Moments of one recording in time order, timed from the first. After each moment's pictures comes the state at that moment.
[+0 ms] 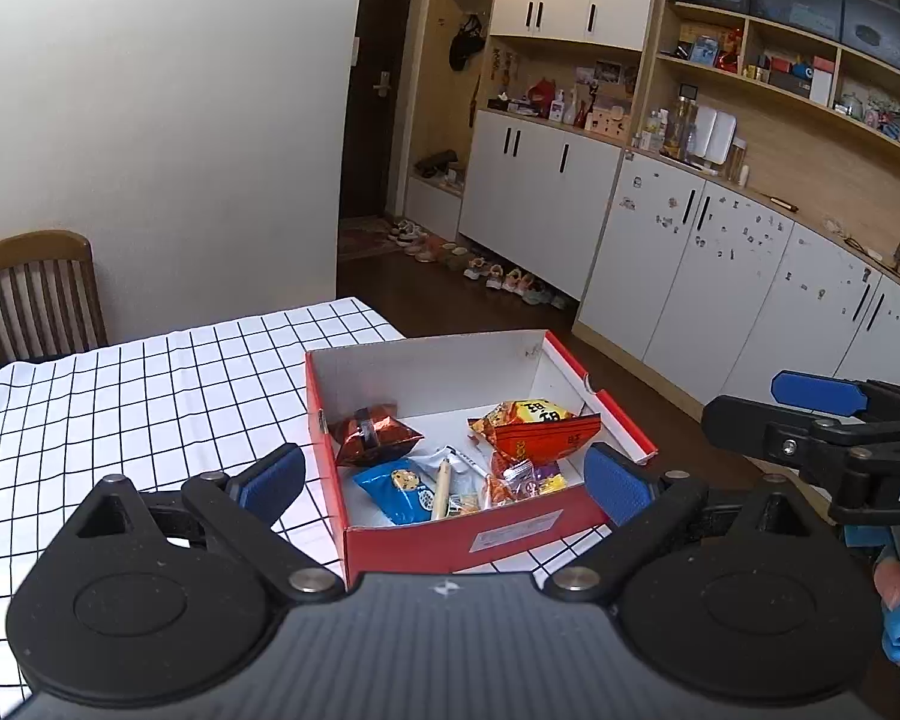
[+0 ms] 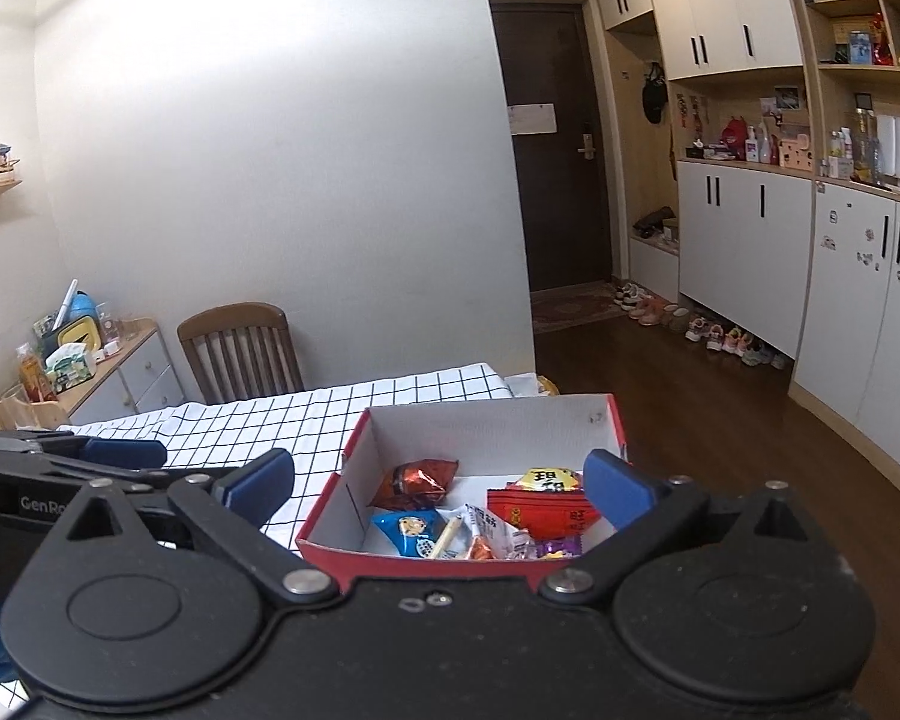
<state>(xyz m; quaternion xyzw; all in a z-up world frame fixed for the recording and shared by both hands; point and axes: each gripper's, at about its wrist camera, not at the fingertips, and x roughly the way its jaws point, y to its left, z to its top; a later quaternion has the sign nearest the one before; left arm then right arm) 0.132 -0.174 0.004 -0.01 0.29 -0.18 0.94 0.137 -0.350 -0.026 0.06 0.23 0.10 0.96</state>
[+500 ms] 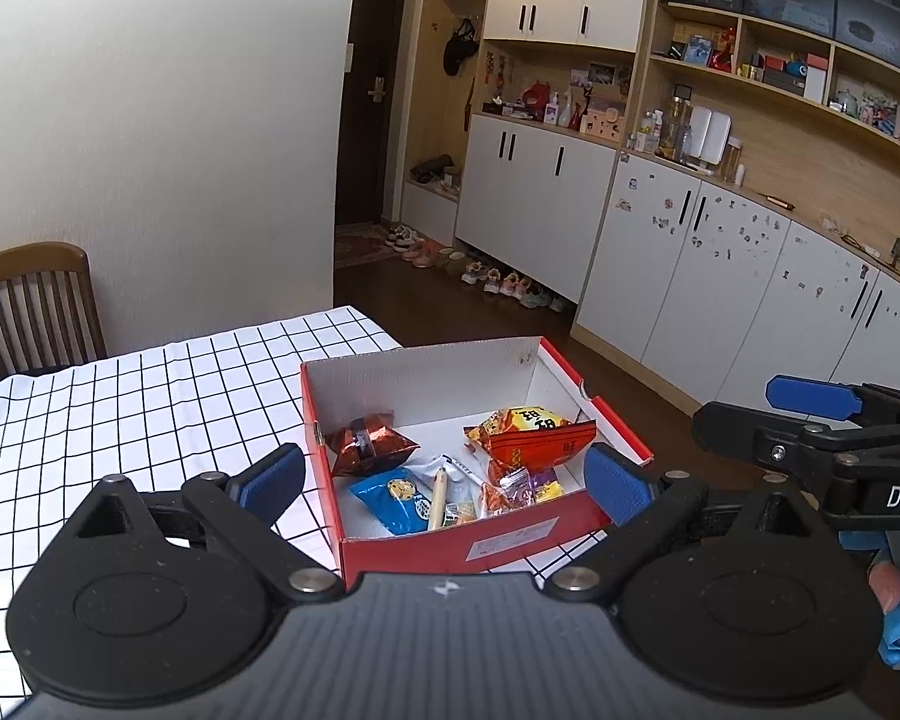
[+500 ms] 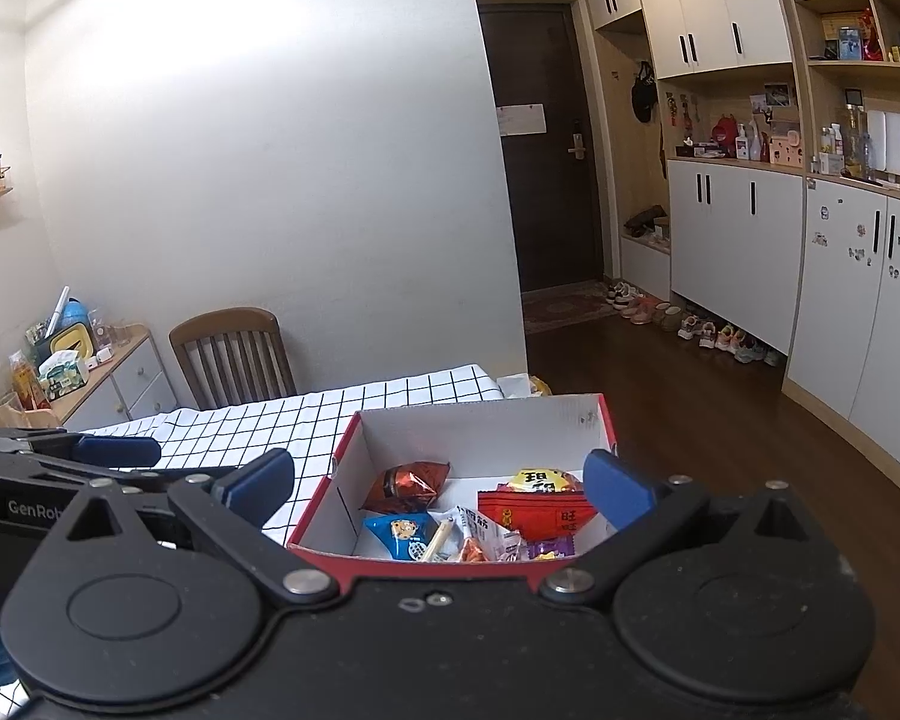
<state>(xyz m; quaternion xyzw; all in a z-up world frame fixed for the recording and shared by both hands) 0.133 -0.179 0.010 0.00 0.29 -0.18 0.94 0.136 -0.354 -0.026 0.07 0.23 0.10 0.97</state>
